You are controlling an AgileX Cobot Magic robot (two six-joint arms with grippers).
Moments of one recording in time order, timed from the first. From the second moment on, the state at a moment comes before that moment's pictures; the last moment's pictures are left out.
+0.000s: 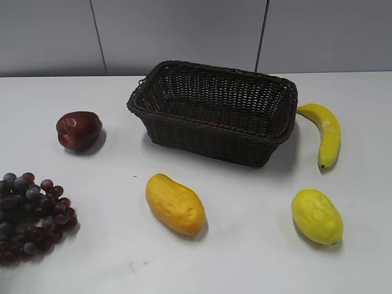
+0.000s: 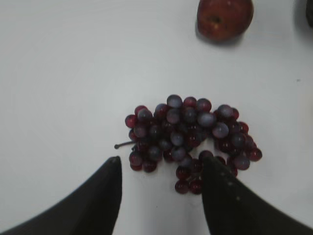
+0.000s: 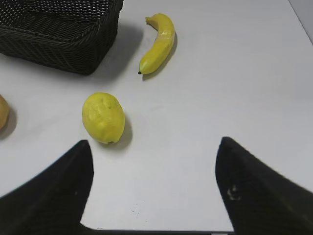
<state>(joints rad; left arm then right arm) 0.05 1.12 -0.93 -0.17 1.03 0.23 0.07 0.00 -0.50 0.07 1.05 0.03</state>
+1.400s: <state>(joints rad) -0.18 1.79 -1.04 -0.10 0.91 0.86 0.07 0.00 -0.50 0.07 1.05 0.03</state>
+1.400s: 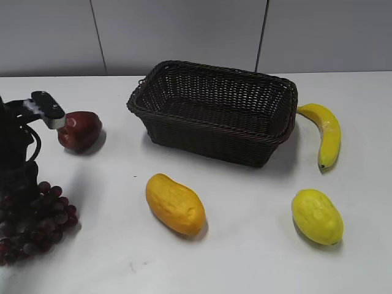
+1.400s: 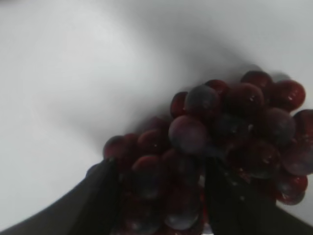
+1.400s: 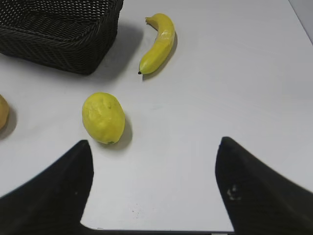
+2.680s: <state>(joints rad) -0.18 1.56 -1.70 -0.47 1.14 0.80 0.07 0.00 -0.50 0.07 1.05 0.03</state>
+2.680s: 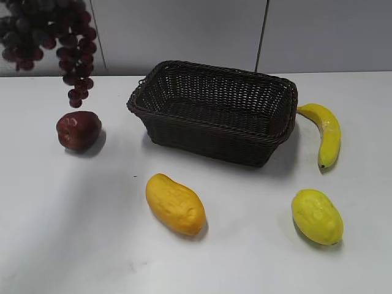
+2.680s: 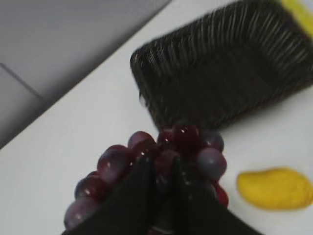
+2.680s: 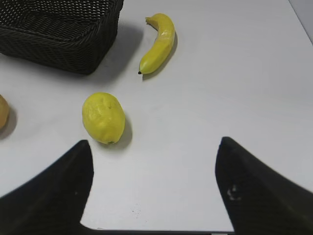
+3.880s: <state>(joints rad) -0.46 2.06 -1.71 -0.76 0.71 0.80 0.07 0.00 -0.50 0.07 1.05 0.03</state>
